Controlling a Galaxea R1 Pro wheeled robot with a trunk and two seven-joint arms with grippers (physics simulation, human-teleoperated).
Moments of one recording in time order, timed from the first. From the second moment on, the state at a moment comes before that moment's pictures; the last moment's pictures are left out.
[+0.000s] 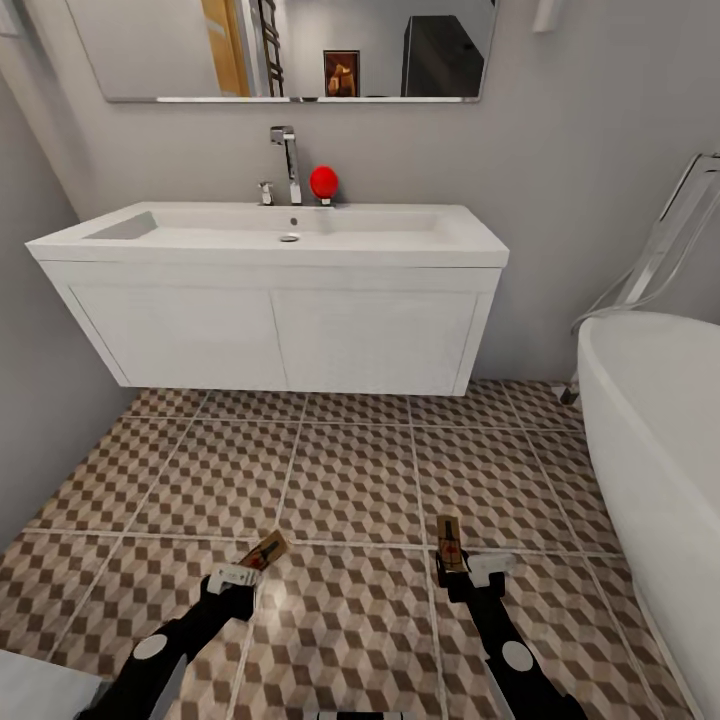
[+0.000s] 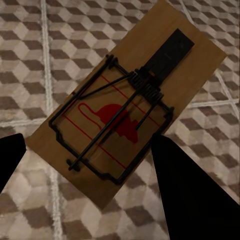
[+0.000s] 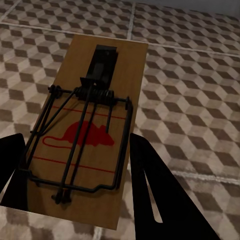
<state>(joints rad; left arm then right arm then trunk) -0.29 0.08 0.02 -0.90 0.04 -0.01 -0.36 -0.38 0.06 -0.05 -0.66 0.19 -0.34 -0.02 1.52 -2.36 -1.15</state>
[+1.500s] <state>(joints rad) -0.42 -0.07 0.05 -1.15 0.03 0.69 0.01 -0.38 0.06 -0.05 -0.66 0.19 -0.34 -0.03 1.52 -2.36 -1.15</state>
